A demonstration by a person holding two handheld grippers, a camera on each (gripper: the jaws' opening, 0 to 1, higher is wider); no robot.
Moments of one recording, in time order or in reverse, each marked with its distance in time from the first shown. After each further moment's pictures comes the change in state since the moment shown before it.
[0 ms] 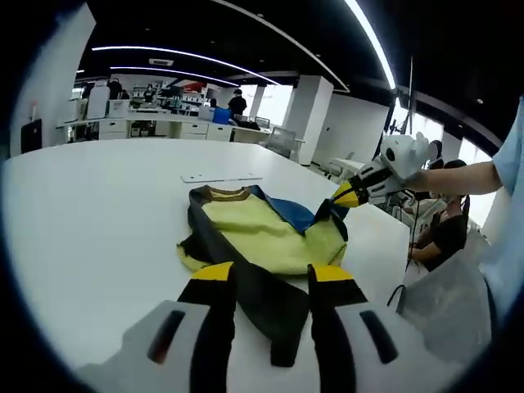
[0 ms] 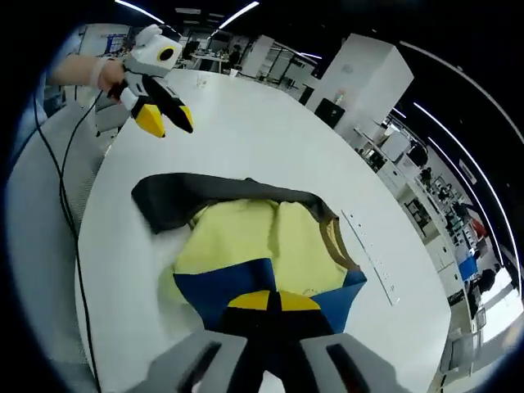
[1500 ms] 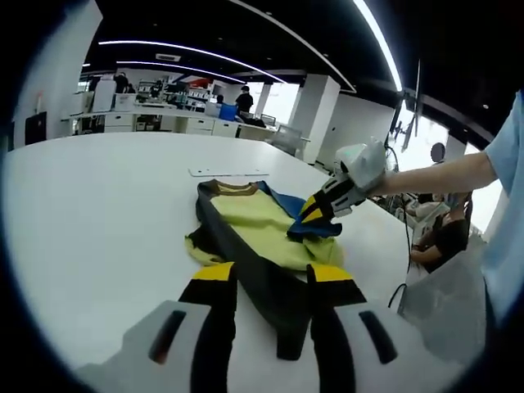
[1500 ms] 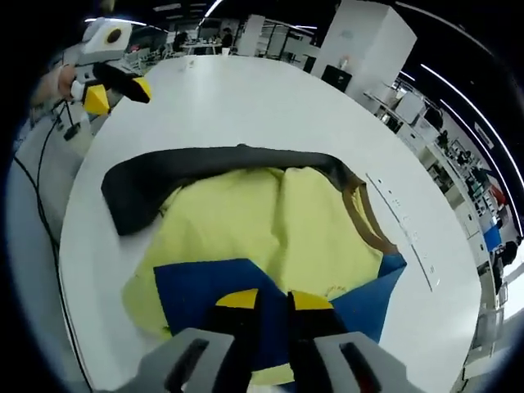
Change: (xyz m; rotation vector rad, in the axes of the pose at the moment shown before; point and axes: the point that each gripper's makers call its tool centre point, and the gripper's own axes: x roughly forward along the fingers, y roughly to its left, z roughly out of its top) left arm -0.006 0.011 -0.006 -0.029 0.009 0.021; right arm 0.055 0.003 -0.028 0.120 0.122 0.108
